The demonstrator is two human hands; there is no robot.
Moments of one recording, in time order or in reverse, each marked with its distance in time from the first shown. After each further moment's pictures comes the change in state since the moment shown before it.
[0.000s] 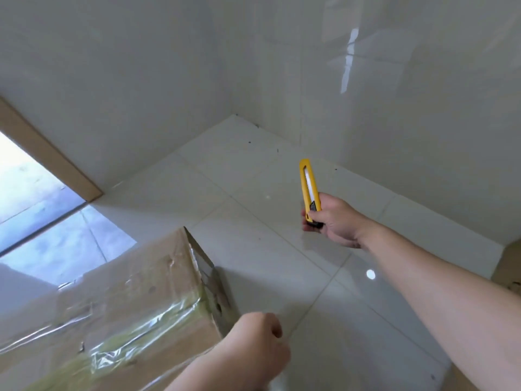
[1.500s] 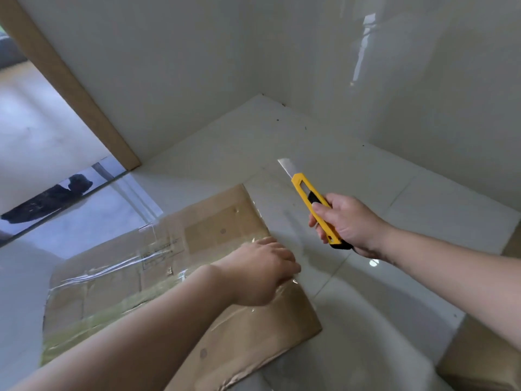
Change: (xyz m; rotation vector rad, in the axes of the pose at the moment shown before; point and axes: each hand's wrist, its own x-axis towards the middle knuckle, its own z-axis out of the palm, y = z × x) left_hand -0.034 -0.100 -0.051 0.583 0.151 0.784; right_hand -0.115 0.004 0.139 -0.315 0.064 -0.035
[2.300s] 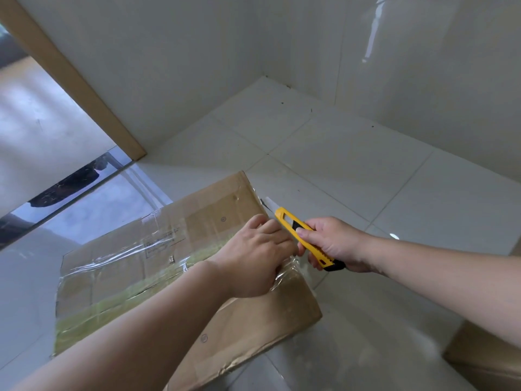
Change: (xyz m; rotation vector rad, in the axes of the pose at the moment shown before) left_hand -0.008 0.007 -0.001 0.057 0.242 -0.019; right_hand -0.007 0.039 0.025 -0.012 -0.263 0.190
